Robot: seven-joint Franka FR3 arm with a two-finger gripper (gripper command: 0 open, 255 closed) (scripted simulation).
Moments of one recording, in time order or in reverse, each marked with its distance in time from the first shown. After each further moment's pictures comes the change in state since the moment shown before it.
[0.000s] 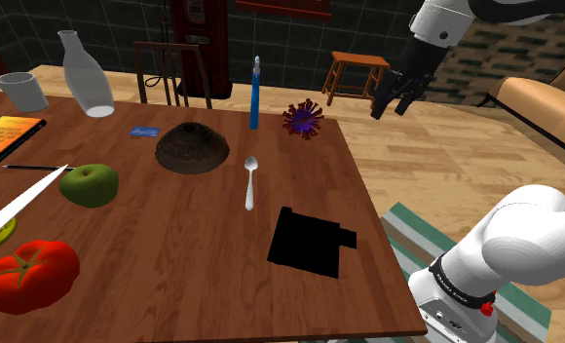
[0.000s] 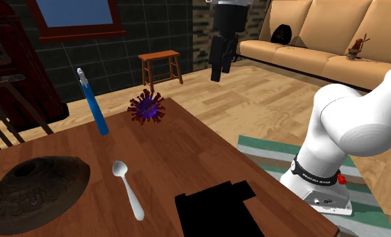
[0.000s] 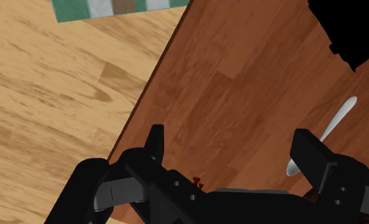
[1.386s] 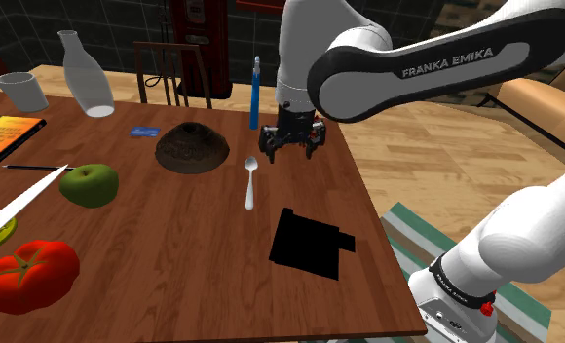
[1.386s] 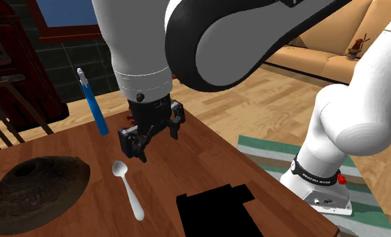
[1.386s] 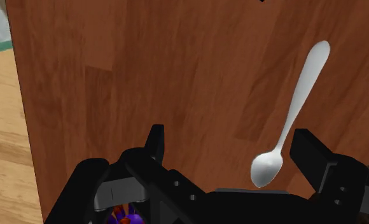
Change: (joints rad) arm -0.058 0.556 0.527 0.185 -0.118 0.330 0.805
